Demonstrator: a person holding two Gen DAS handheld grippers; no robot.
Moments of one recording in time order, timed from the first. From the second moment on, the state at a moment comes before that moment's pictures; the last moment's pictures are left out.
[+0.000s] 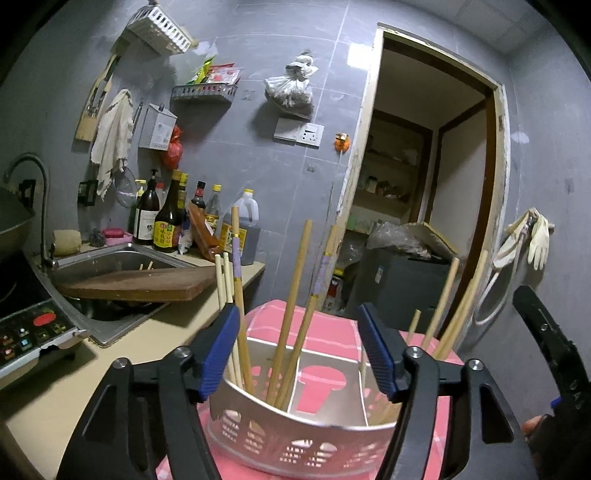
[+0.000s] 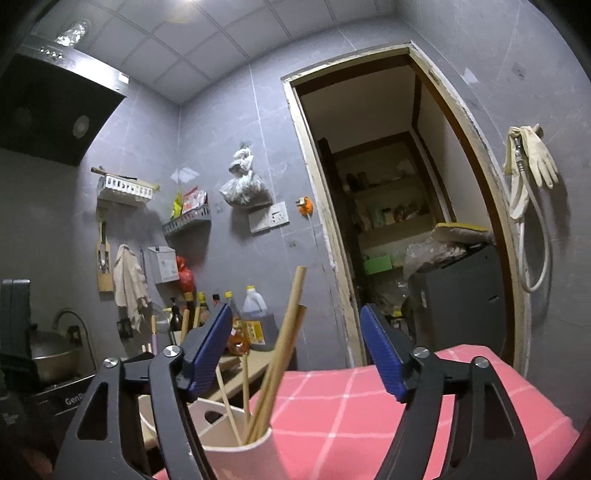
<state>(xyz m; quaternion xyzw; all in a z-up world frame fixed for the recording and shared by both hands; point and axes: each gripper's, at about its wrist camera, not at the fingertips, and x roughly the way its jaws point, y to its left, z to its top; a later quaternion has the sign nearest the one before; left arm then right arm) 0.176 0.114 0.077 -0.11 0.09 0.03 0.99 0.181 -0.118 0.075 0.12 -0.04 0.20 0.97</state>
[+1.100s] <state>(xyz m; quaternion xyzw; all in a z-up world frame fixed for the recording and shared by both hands) 0.066 0.064 0.042 -0.04 0.14 0.02 0.99 0.055 -0.203 0.059 0.07 0.12 0.13 0.98</state>
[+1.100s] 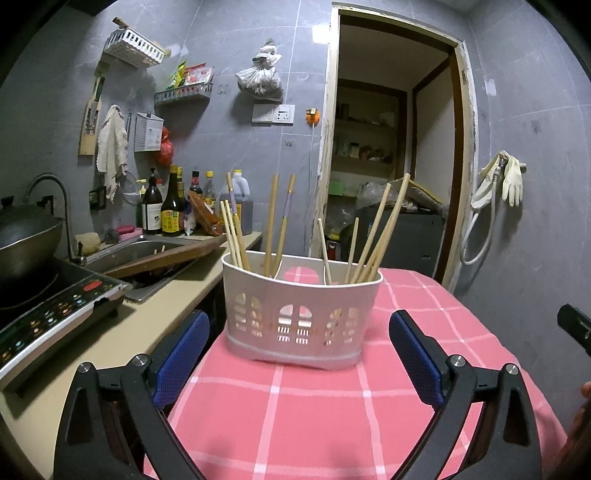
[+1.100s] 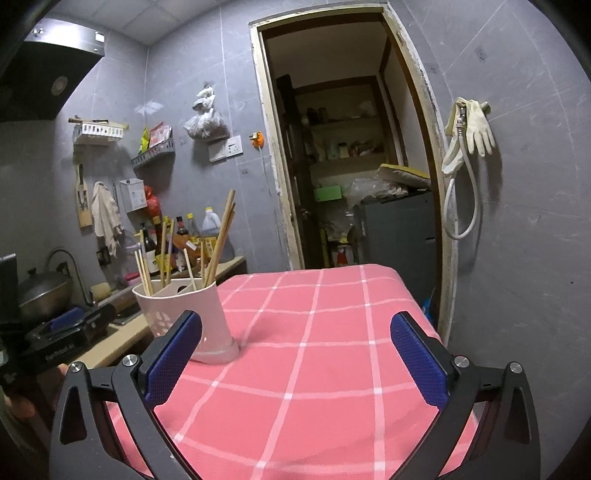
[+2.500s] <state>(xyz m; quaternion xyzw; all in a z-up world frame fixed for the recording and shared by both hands) -0.003 0.059 0.030 -0.02 0.10 0.05 0.99 0.007 -0.193 0.041 0.03 0.09 0.08 0.99</state>
